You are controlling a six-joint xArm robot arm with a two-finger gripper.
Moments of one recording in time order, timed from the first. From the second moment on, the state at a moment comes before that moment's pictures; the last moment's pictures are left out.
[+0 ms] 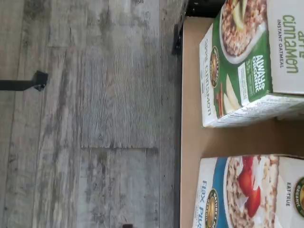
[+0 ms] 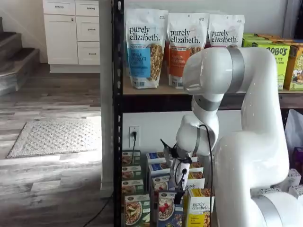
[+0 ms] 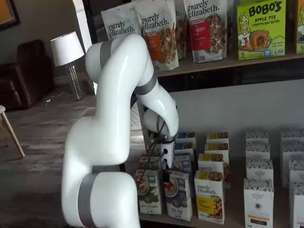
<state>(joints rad) 0.03 0.62 -1.11 0.35 0.49 -1.85</state>
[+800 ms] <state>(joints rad) 0.03 0.67 -1.15 0.45 0.44 -1.93</state>
